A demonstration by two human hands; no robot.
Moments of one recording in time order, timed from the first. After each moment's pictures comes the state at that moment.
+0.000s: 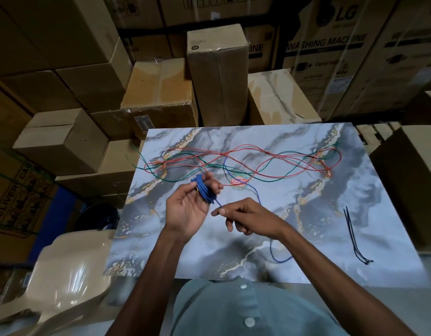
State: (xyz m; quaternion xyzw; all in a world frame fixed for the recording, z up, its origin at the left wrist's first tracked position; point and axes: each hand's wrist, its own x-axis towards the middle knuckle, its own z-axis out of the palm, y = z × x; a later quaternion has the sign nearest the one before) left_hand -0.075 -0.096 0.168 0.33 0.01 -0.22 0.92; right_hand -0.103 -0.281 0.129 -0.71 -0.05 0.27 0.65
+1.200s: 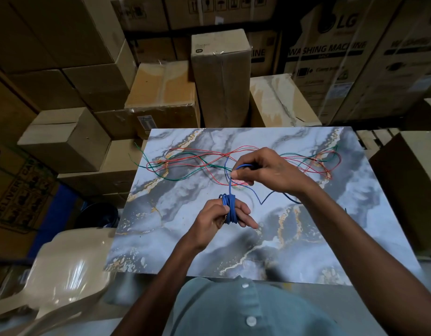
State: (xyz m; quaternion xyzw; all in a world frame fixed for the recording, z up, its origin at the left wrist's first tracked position) left_hand -0.110 -0.114 0.150 0.55 -0.16 -0.28 0.77; right_hand -0.060 -0.313 0.228 -0.84 -0.17 0.11 0.51
